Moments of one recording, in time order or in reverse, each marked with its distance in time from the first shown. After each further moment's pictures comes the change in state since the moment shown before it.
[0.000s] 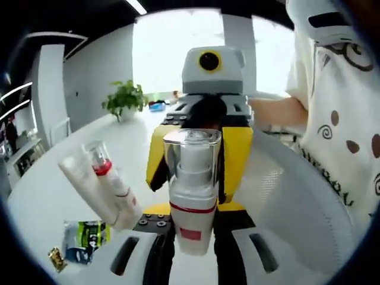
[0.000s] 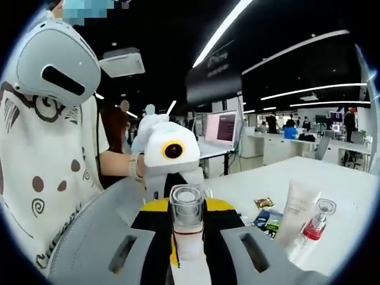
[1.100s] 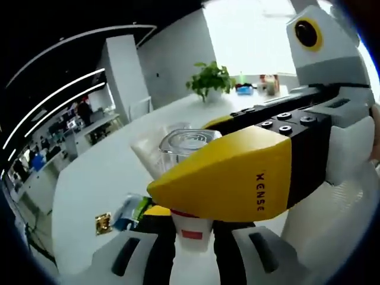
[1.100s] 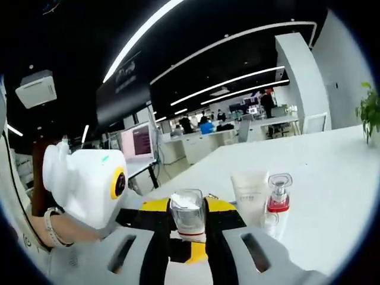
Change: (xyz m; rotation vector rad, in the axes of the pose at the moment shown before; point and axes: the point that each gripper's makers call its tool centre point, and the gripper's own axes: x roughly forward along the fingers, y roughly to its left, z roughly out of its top) left arm -0.003 0.074 0.001 -0.107 0.142 0.660; right arm -0.001 -0.073 0.000 0.204 -0.025 -0.654
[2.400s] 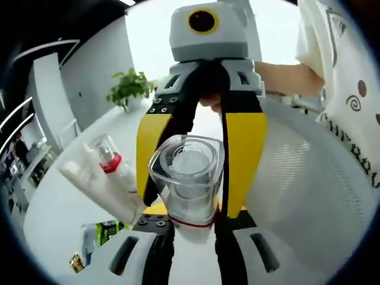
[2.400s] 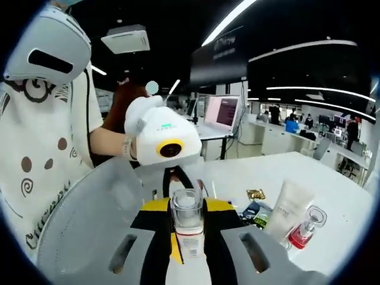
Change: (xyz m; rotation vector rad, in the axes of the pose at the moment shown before) left arm -0.010 -0.061 -0.010 0.240 -0.054 -0.536; right arm -0.030 0.041 -0.026 -0.343 0.152 0.634
